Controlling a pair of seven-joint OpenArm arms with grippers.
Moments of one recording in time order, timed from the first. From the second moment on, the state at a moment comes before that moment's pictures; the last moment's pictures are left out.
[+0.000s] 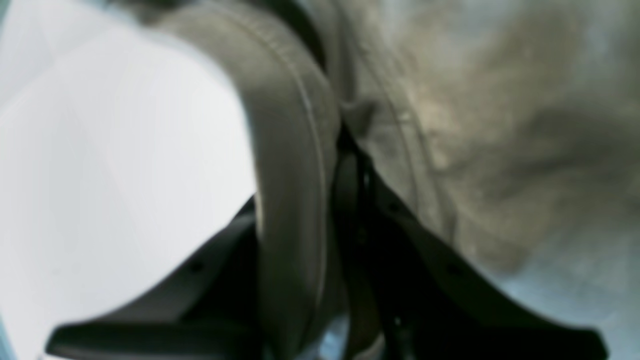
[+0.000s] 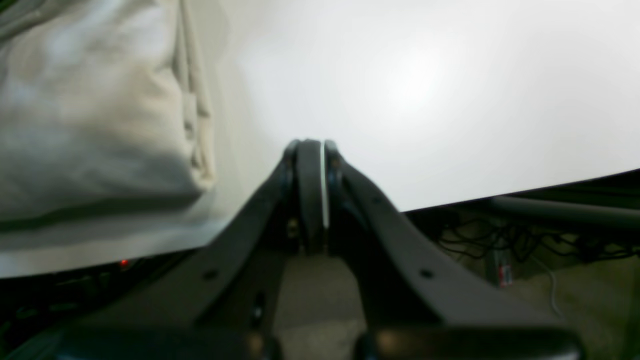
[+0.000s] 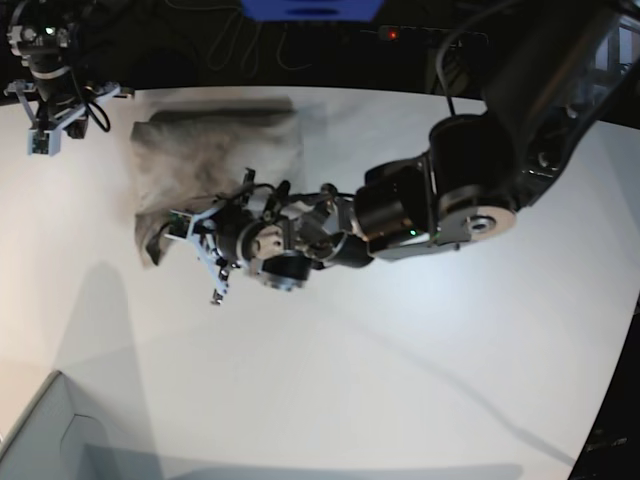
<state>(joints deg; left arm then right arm) -44.5 7.8 89.5 35.2 -4.9 -27.2 -0.7 -27.7 -8.0 41.0 109.8 -1.5 29.4 -35.5</state>
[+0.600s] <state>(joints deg) -43.1 7.5 81.3 42.6 3.7 -27.9 3.5 -27.3 -7.9 40.8 109.8 -1.7 29.3 -35.5</state>
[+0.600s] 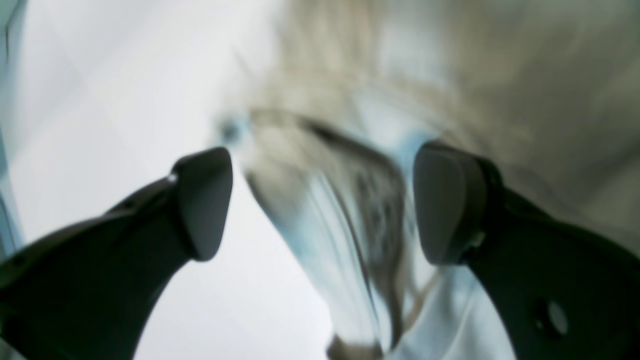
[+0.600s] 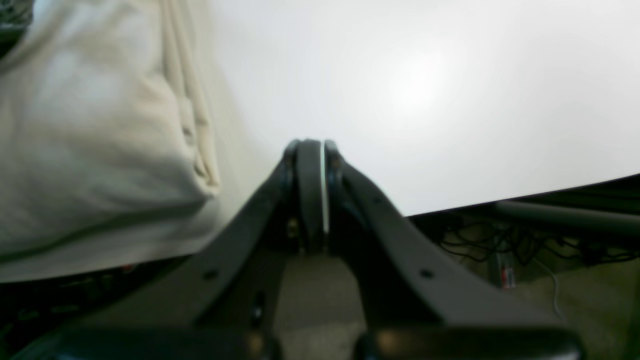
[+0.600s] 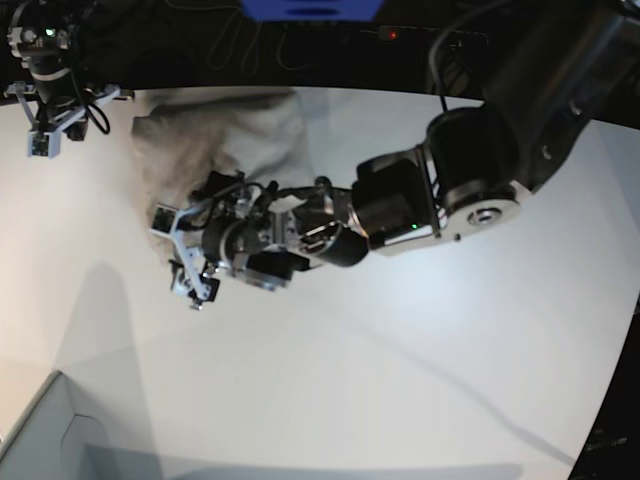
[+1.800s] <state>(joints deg) -15.4 -13.0 -6.8 70.0 3.3 -27.0 19.7 -25.3 -7.5 30.8 98.6 -1.9 29.3 -34.9</state>
